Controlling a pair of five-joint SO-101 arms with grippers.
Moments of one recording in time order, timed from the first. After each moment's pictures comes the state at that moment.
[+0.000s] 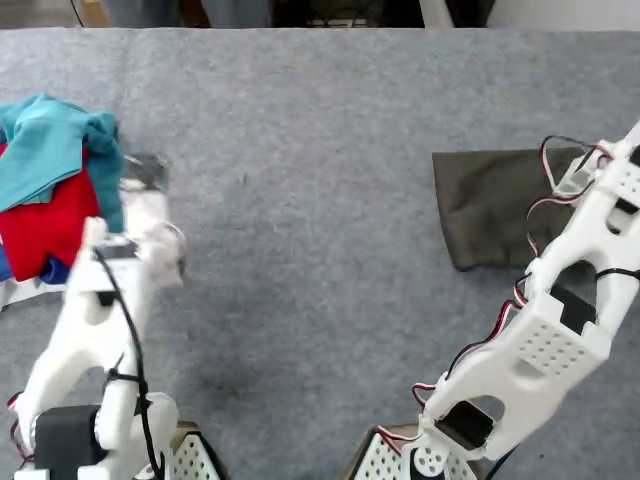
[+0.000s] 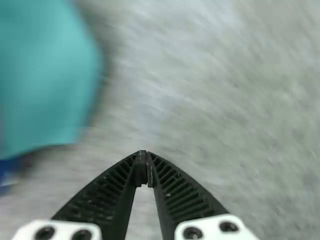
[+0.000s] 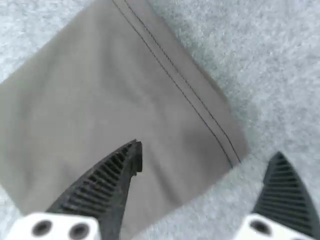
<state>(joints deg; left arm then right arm) -12.9 -23.0 50.7 42.4 -4.7 37.2 28.4 -25.5 74.4 1.6</state>
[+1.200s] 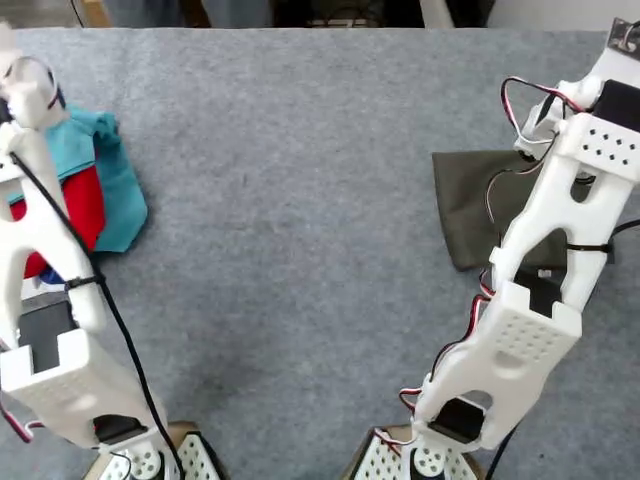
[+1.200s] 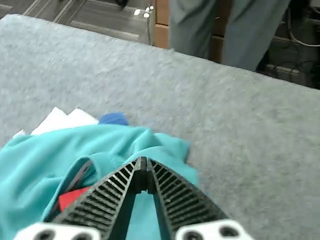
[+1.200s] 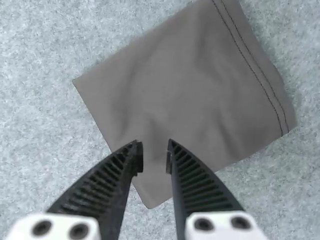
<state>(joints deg) -23.6 8.7 -27.1 62.4 -2.6 24.9 28.4 -51.3 100.4 -4.9</state>
